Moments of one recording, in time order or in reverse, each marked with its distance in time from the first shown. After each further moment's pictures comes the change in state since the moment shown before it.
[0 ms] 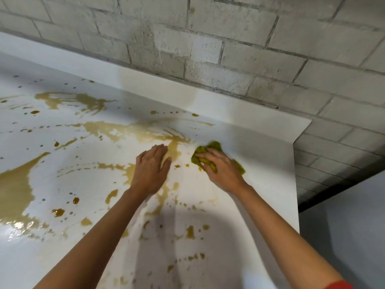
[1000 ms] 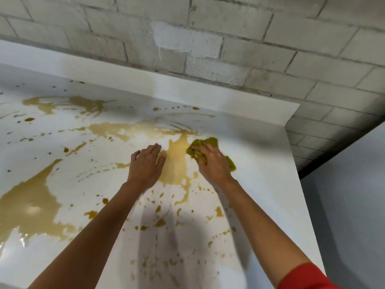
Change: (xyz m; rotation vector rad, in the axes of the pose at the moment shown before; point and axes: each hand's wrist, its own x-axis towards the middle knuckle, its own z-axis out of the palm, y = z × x) left_hand -0.006 -0.062 -0.035 0.069 -0.140 0.060; right_hand -0.005 -0.082 0.040 -0.058 0.105 0.273
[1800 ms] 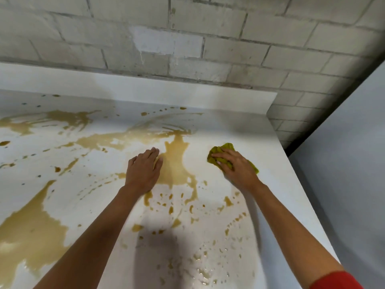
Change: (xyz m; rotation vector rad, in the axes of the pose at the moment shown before) left_hand 0.007 -0.024 -0.011 0.011 -0.104 0.162; right_hand -0.055 0.031 -0.034 0.023 0.043 0.101
